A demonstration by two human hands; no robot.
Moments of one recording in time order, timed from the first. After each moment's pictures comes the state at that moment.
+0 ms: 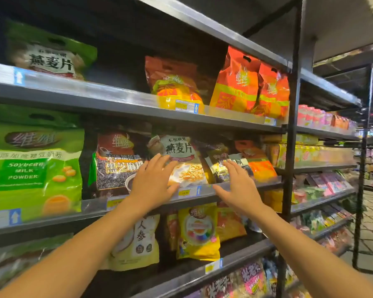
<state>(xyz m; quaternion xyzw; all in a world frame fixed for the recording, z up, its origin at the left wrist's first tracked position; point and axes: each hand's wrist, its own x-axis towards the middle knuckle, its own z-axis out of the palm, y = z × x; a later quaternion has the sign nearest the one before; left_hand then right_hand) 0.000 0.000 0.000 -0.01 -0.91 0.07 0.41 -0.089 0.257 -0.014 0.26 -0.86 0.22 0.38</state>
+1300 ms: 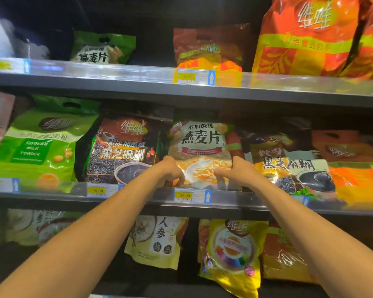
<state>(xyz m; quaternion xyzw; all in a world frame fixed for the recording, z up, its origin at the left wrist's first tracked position) -0.135 0.043 0.029 0.38 -0.84 -0.32 0.20 -0.317 0.176 0.020 0.40 -0.86 0.30 0.07</state>
